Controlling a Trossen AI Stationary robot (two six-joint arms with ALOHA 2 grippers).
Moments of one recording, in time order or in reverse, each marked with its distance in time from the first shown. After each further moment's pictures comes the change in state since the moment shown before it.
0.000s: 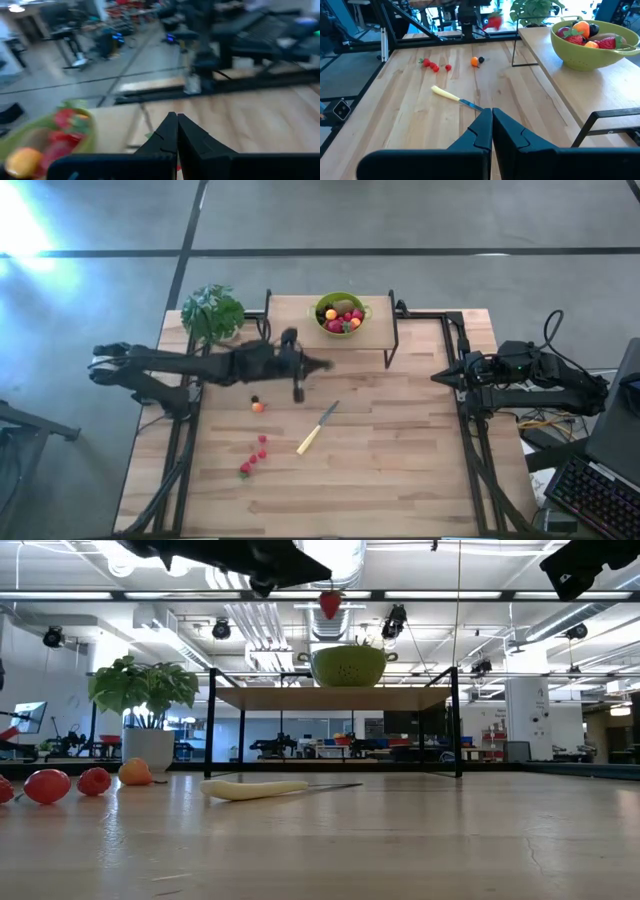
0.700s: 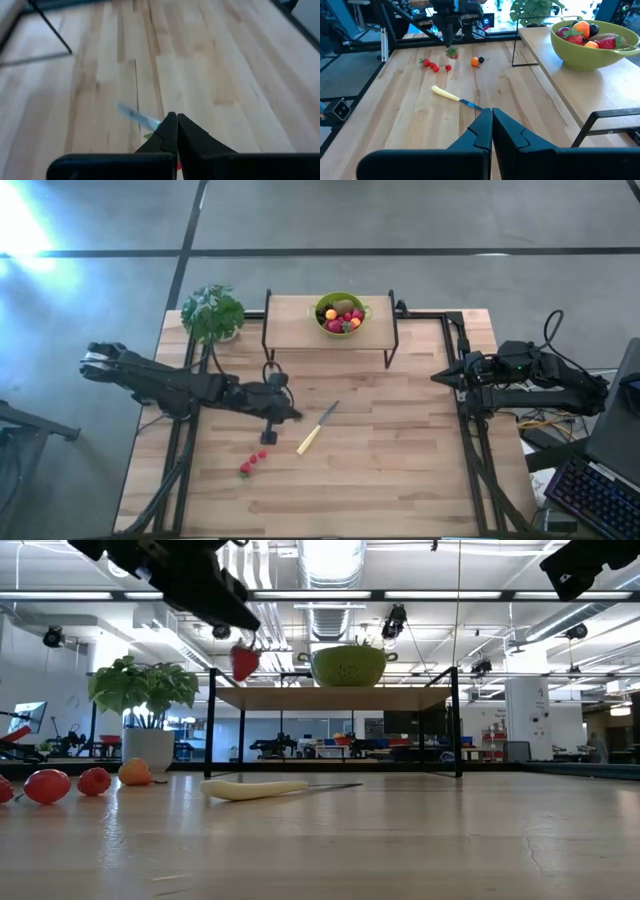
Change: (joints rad) left arm -0.242 -0.087 -0.097 -0.471 0.010 -0.149; right arm 0.000 0.000 0.000 0.000 0.000 0.000
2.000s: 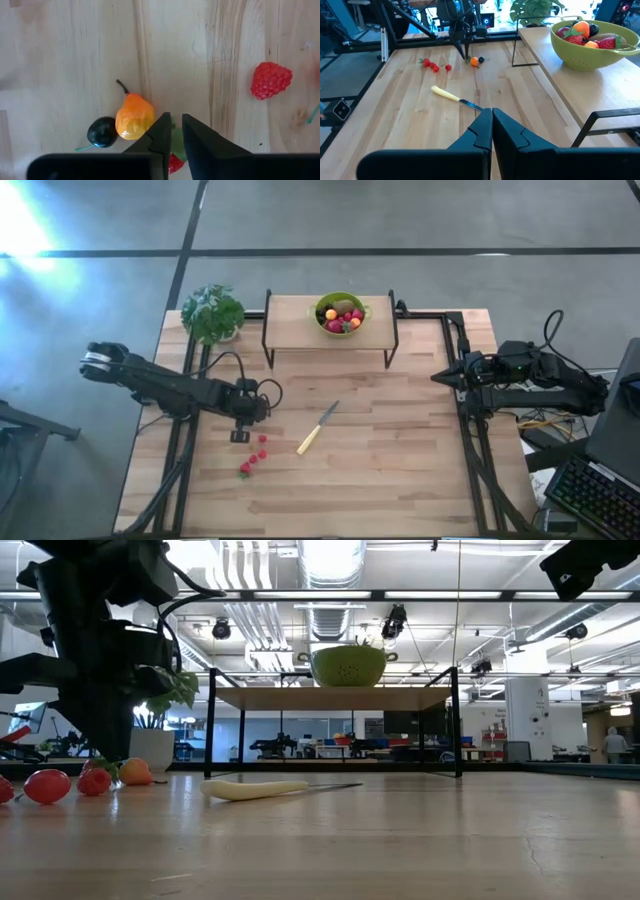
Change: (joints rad) left arm -0.005 0.000 -0.178 -0.494 -0.053 -0.128; right arm 0.000 0.000 0.000 0.000 0.000 0.000
